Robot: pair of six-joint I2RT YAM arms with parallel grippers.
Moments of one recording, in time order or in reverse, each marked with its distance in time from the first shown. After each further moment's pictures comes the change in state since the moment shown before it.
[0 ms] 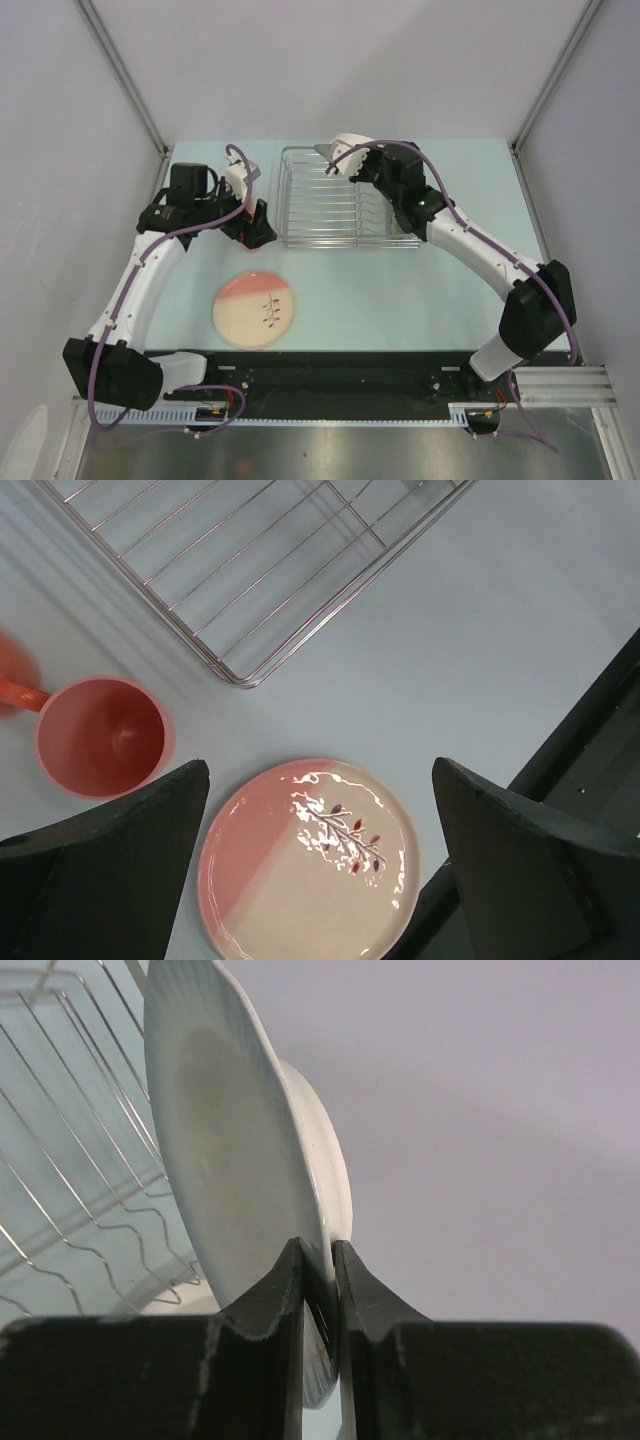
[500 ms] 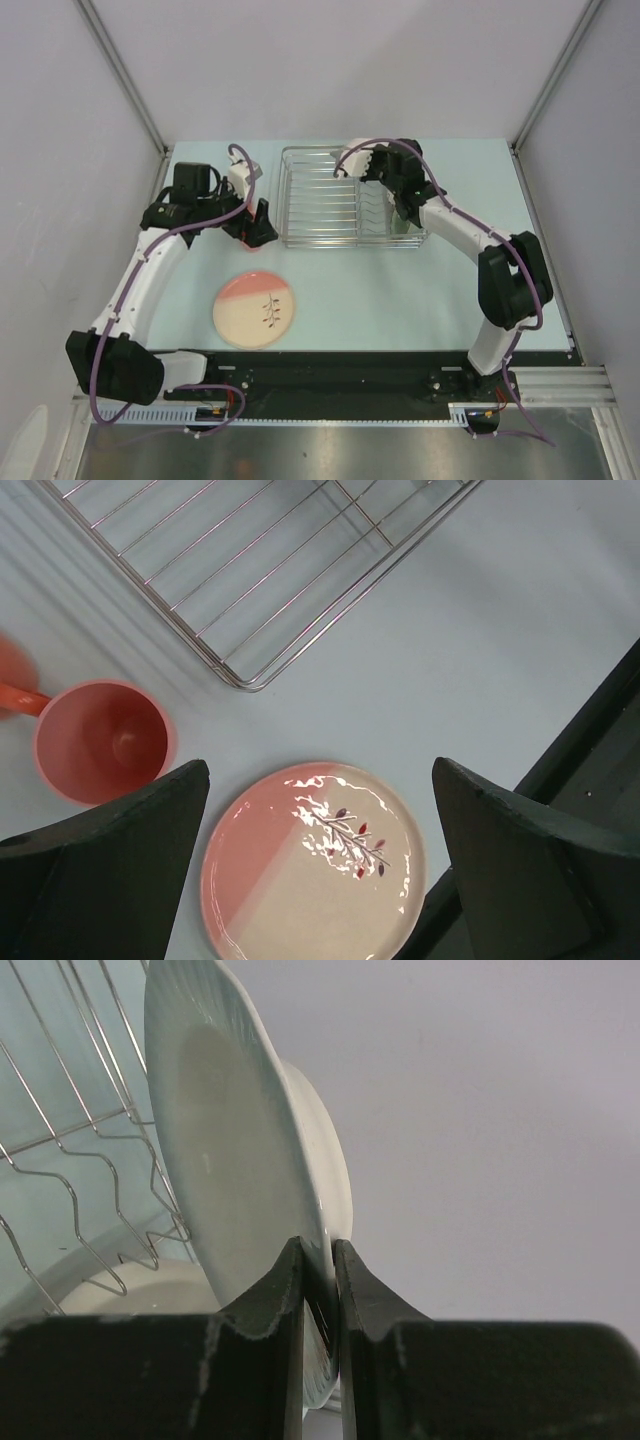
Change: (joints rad) left arm 0.000 0.024 -0.008 0.019 -0.001 0.003; right arm -0.146 0.195 0.000 0.112 -0.122 -0.202
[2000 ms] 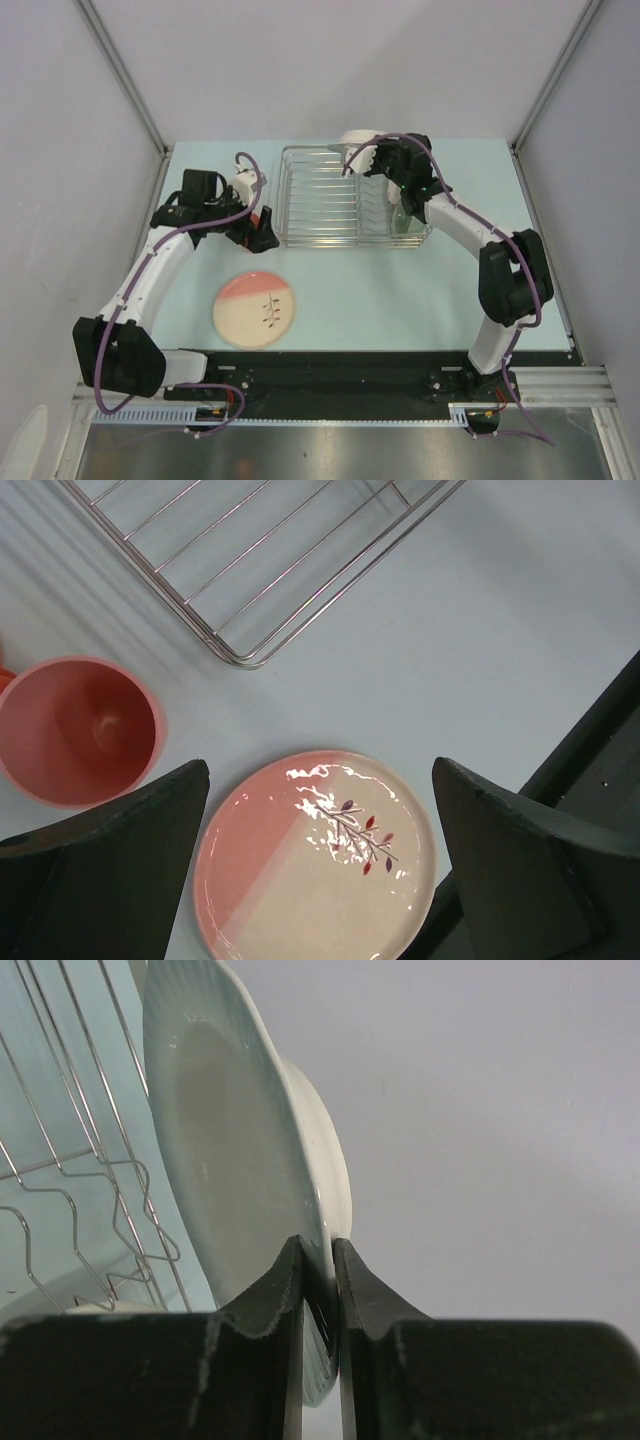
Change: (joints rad) left arm 0.002 0.043 -0.069 0.041 -0.011 0.016; right arm -0.055 0.033 0.013 0.093 -0.169 -0.052
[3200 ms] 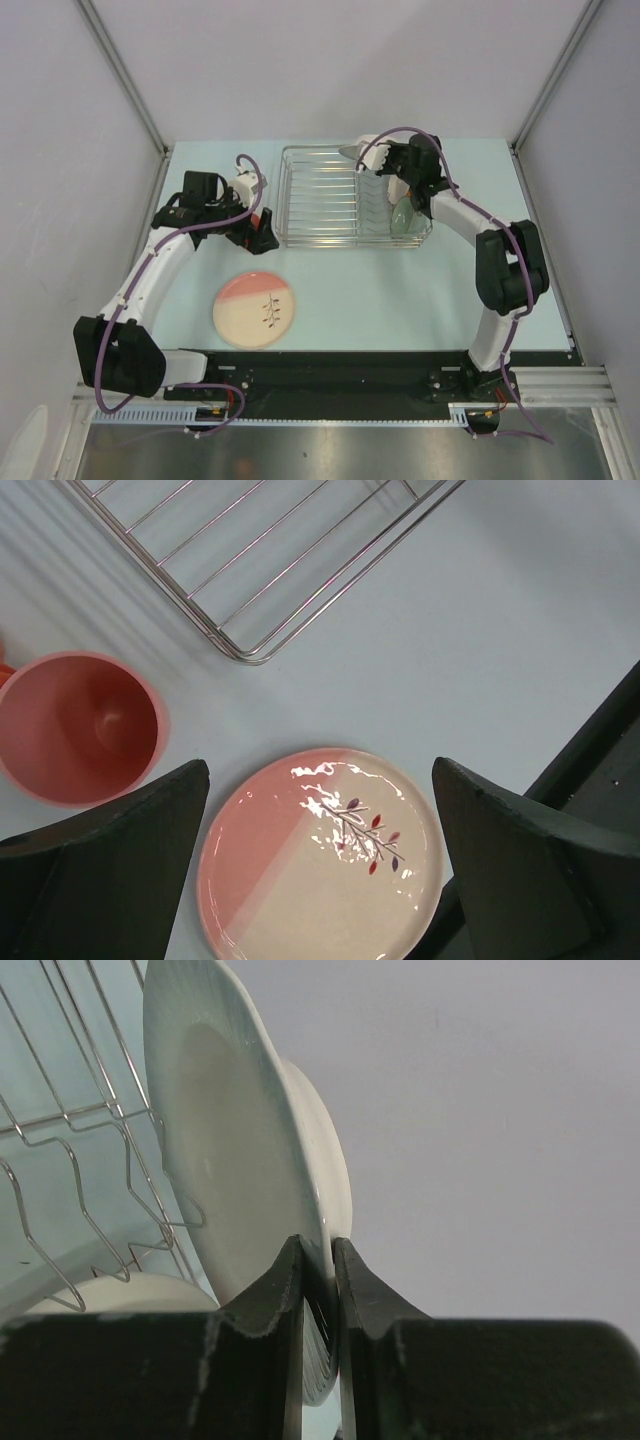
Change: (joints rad) left arm 0.000 0.000 -0.022 0.014 -0.008 0.010; right arm -0.092 0.072 -0.001 0.018 -0.061 0.061
